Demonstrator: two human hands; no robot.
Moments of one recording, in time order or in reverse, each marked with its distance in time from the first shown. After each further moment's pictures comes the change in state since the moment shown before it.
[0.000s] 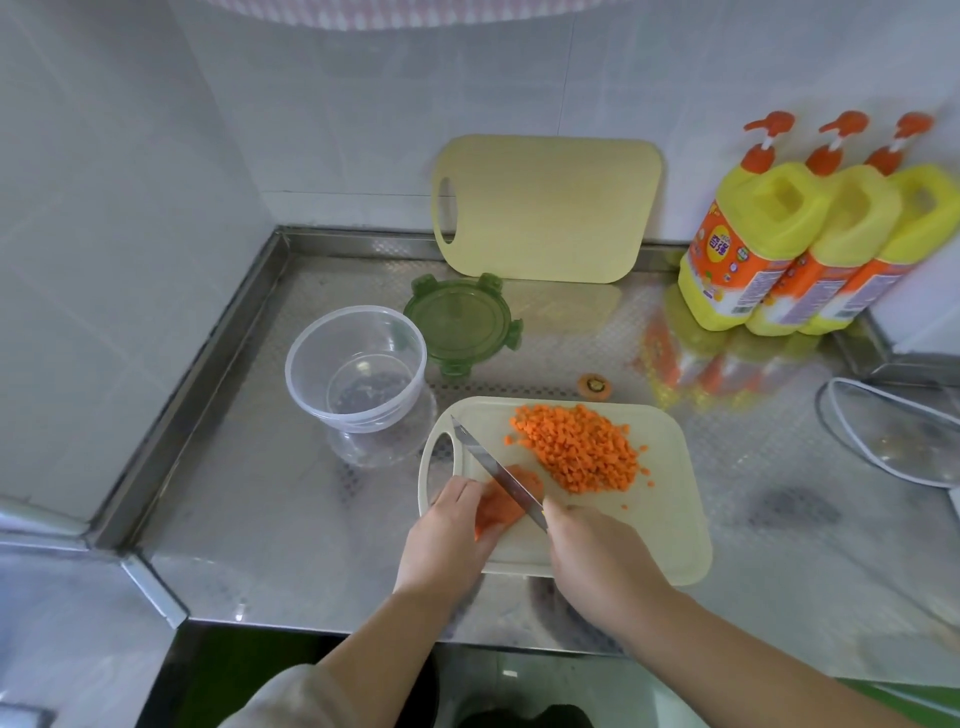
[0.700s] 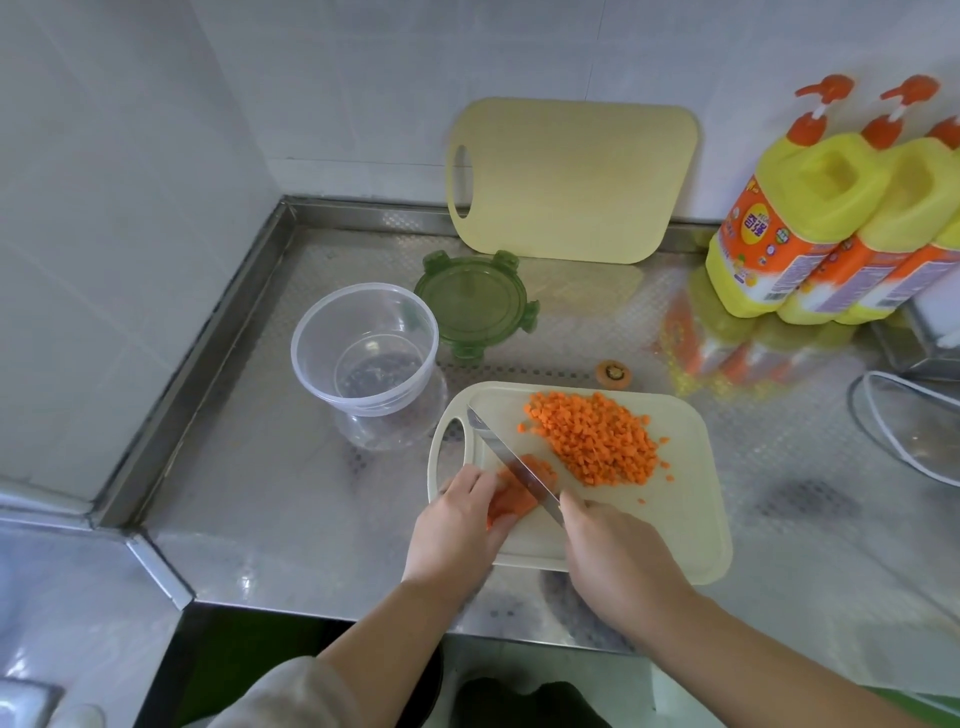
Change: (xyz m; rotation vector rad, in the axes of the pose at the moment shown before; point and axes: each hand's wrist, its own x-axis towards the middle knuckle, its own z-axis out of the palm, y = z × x) left_hand 0.003 -0.004 0.002 0.055 0.004 0.027; right_hand 0.005 0.001 0.002 0.025 -0.013 0.014
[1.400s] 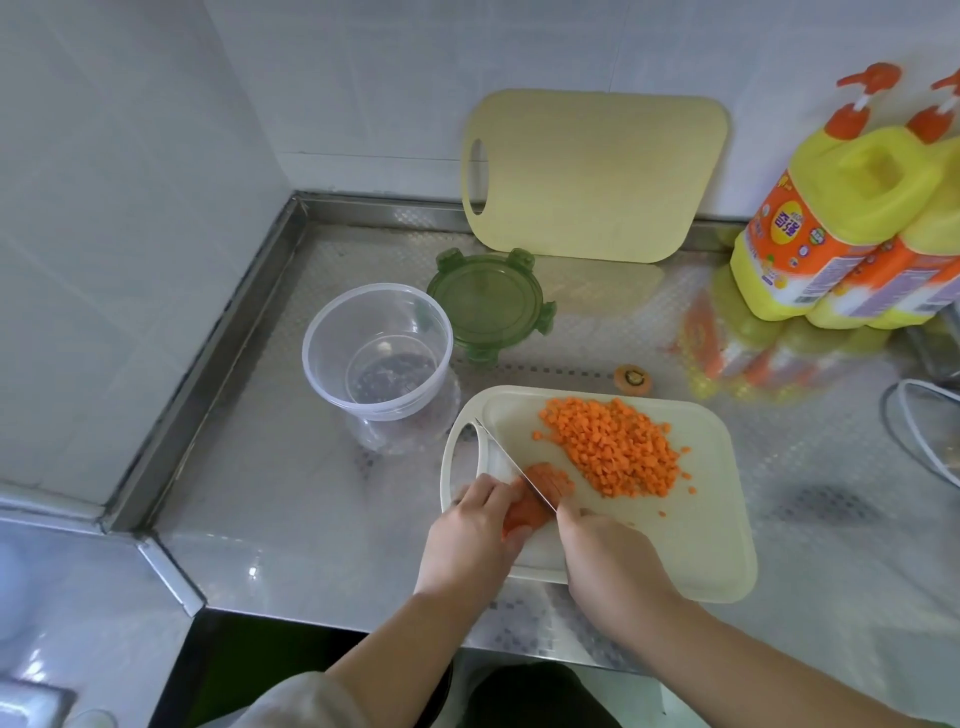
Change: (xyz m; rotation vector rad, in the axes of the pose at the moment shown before) left_hand 0.002 0.001 -0.001 -0.007 -0.031 -0.013; right_hand 0.020 -0.009 0.018 -0.115 -0.106 0.002
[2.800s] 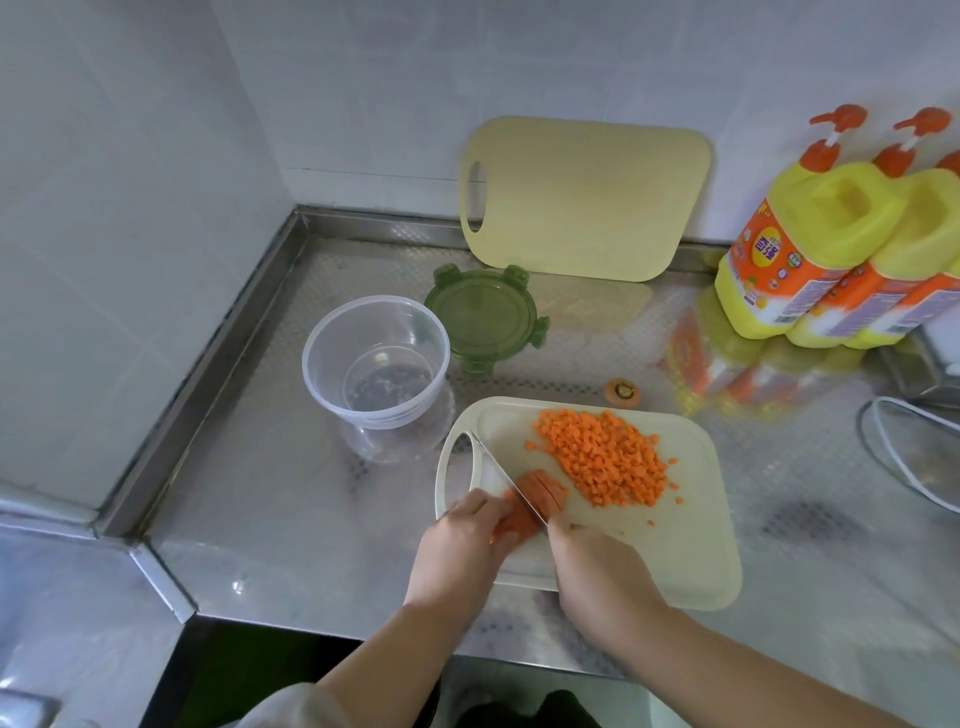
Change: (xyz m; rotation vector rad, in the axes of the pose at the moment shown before) left_hand -0.006 0.002 -0.009 -0.063 -0.020 -0.046; right_hand -0.006 -0.004 -0.002 0.048 -0.006 0.013
